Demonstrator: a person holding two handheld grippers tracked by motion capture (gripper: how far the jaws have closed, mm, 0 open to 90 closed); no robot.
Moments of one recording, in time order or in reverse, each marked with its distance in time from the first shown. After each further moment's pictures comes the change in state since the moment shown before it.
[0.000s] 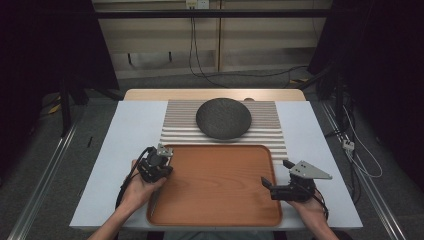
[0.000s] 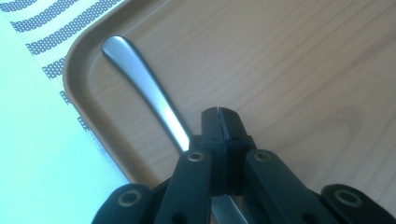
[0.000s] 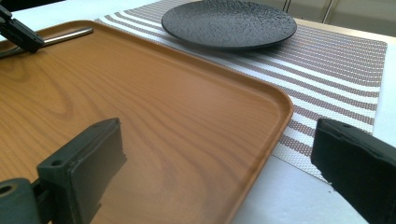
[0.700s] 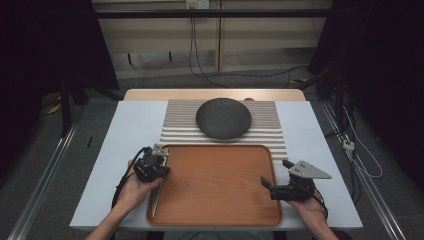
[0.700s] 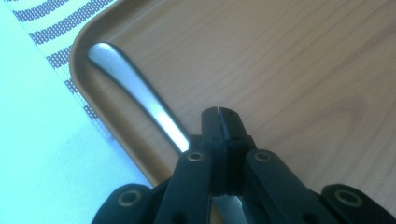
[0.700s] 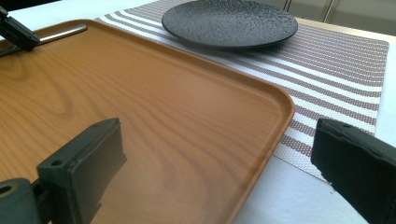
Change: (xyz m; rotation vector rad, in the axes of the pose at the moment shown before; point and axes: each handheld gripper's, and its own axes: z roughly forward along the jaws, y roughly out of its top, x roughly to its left) left arm 0.007 -0.007 -0.003 -0.007 -0.025 -0.009; right arm 0.000 0.000 0.002 0.002 -0.001 -0.003
